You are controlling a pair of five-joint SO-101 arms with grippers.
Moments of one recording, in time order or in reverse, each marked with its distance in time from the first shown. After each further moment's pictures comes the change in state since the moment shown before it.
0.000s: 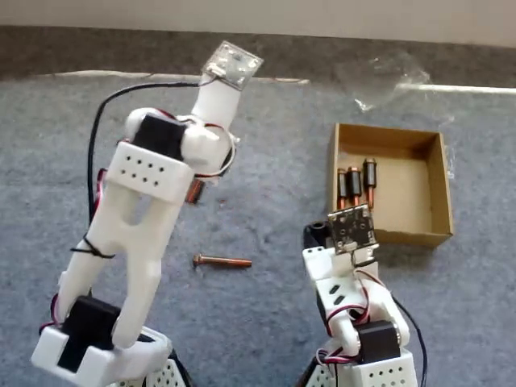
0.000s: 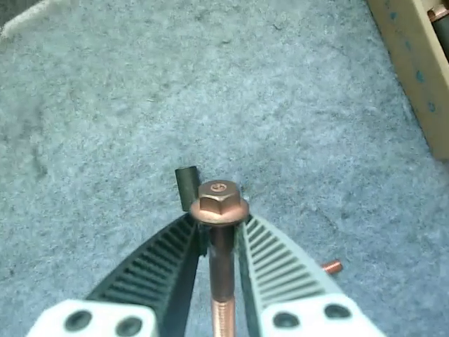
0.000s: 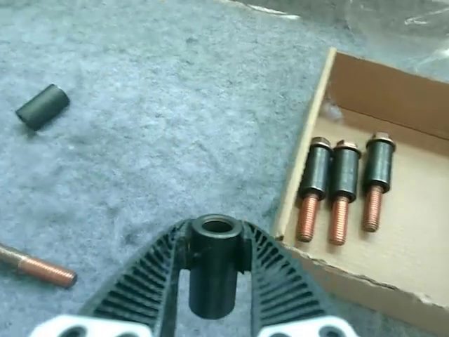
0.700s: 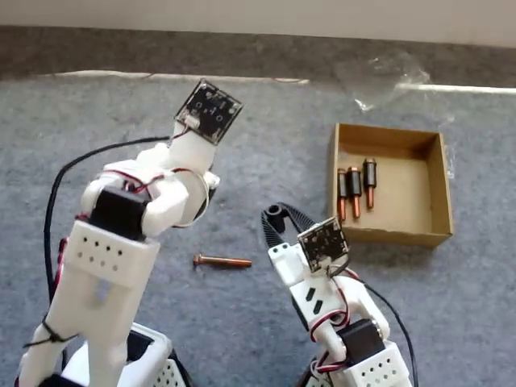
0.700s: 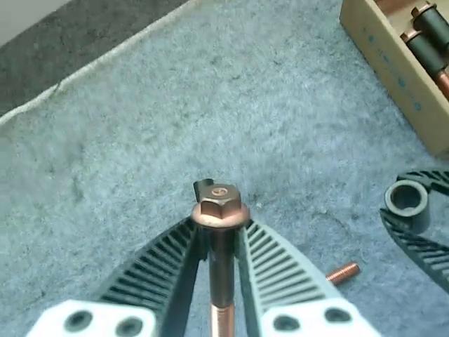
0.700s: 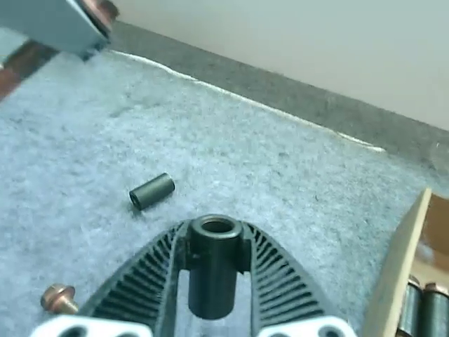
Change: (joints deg) left arm -0.3 -28.8 25.2 -8.8 -6.2; right arm -14.2 0.1 6.4 -23.8 0.0
